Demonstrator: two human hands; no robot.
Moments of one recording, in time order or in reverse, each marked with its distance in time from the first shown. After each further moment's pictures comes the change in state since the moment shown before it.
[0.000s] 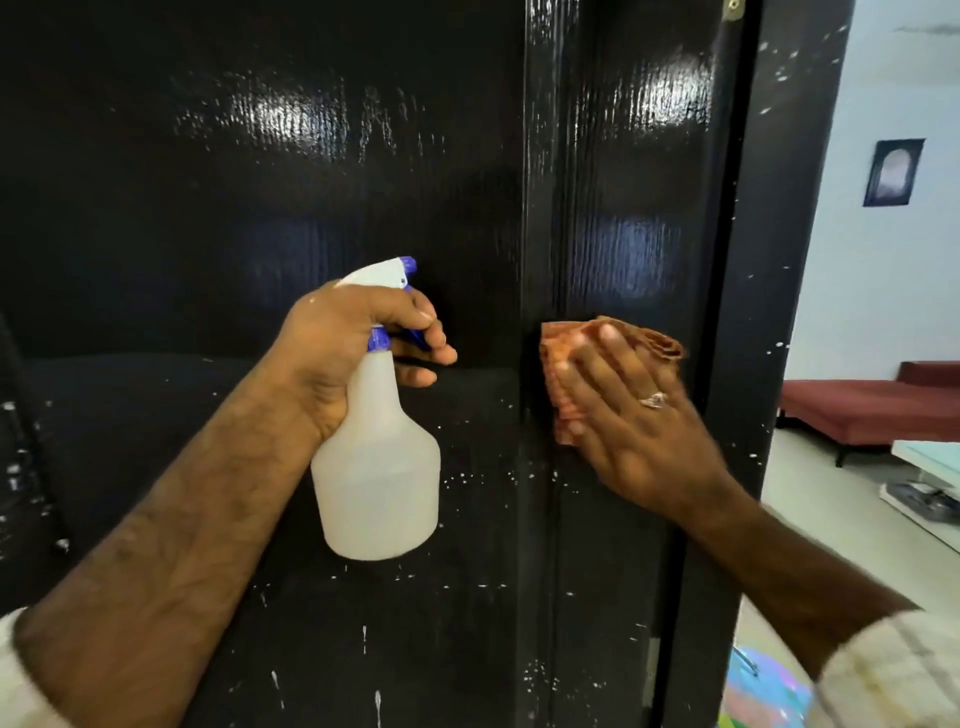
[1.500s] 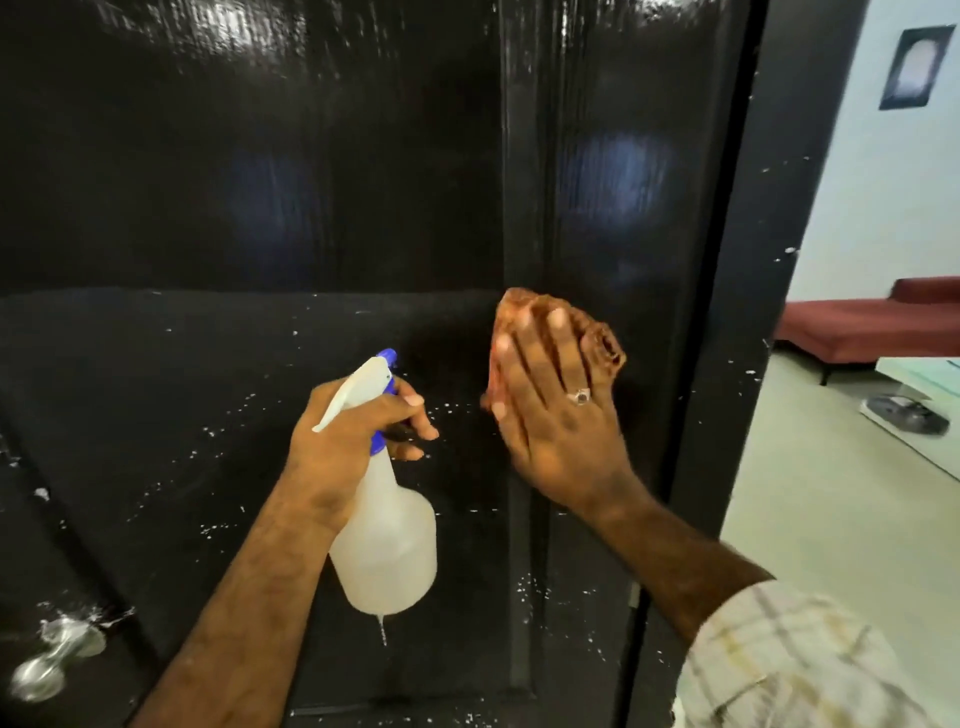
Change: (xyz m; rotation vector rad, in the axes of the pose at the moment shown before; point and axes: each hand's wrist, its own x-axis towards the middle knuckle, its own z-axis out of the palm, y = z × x) left_hand -0.035 -0.141 -0.005 0.095 0.124 -0.068; right_hand -0.032 -0.093 0.035 0.195 0.033 0.203
